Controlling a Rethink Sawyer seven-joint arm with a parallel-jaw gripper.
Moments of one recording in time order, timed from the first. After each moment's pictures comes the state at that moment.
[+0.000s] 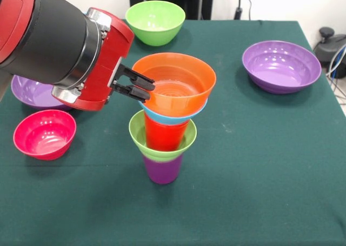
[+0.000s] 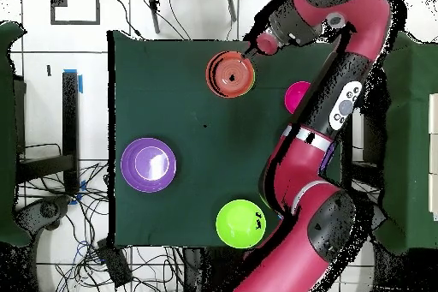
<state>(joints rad) -0.76 0.05 1.94 0.30 -1.42 2.26 0.62</state>
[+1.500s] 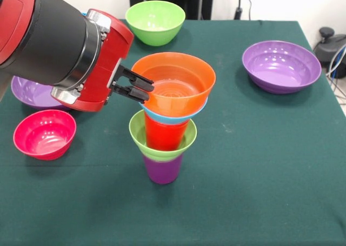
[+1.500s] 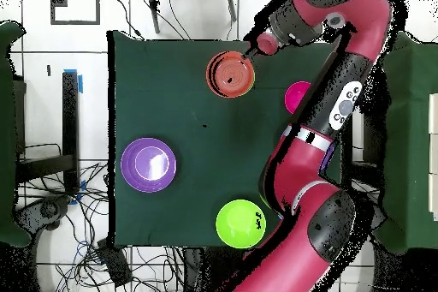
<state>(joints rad) -0.76 0.05 1.94 0.30 -1.42 2.26 0.62</state>
